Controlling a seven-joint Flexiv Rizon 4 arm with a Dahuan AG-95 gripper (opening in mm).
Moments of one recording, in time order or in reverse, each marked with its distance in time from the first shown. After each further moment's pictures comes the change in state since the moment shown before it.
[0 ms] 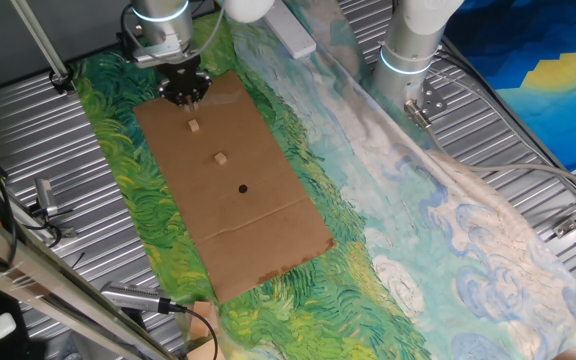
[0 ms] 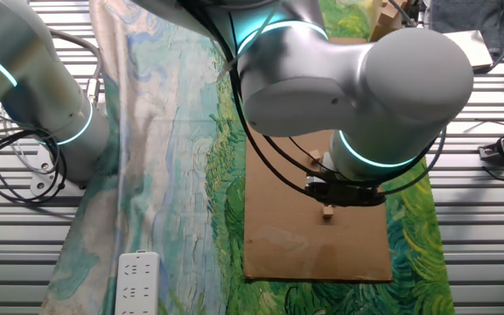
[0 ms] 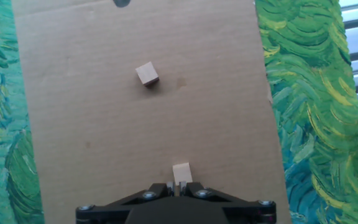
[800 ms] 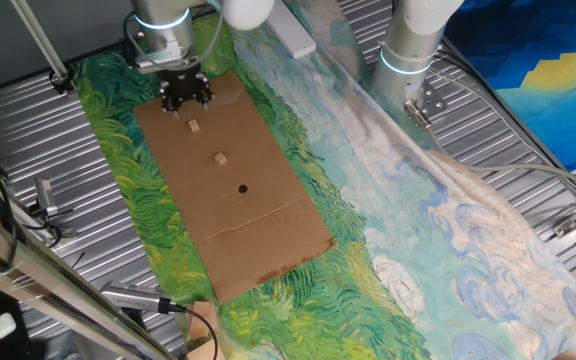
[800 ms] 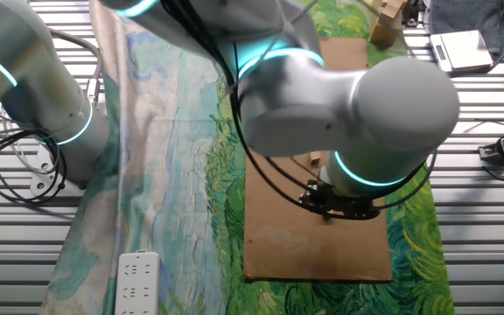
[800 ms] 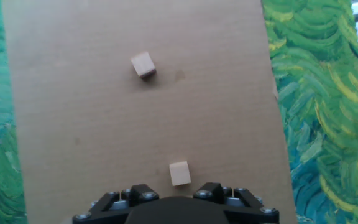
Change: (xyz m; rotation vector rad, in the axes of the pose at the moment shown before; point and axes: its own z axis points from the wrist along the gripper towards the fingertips) arm 0.008 -0.005 0.034 0.013 -0.013 0.001
